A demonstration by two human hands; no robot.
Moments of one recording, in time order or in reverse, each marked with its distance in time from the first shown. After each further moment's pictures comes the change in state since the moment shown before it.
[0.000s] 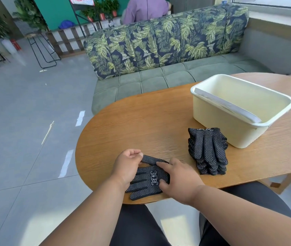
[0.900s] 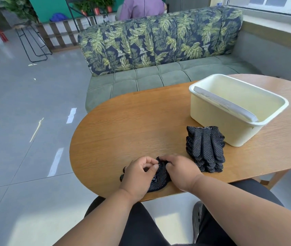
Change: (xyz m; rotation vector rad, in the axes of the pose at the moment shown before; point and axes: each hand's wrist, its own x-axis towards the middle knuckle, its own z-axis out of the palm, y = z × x) left_hand -0.030 -0.028 0.027 0.200 -0.113 0.229; right_hand 0.018 0.005 -0.012 0.215 -0.037 0.145
